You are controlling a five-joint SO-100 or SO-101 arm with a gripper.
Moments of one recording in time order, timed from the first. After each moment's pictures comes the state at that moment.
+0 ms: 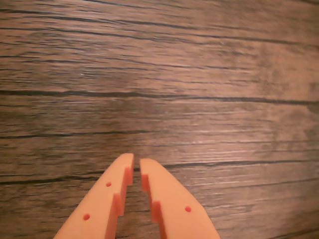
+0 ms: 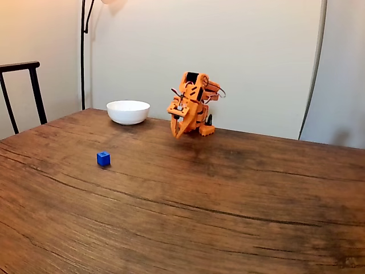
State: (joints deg) arm 20.7 190.7 178.4 75.1 114.0
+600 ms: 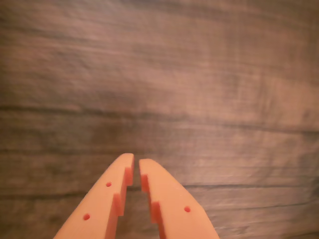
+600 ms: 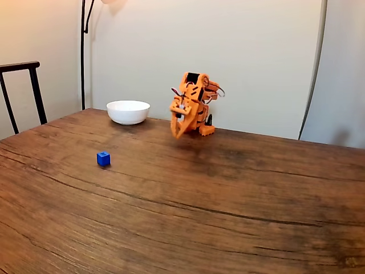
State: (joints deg) arm 18.9 189.9 178.5 67.0 114.1
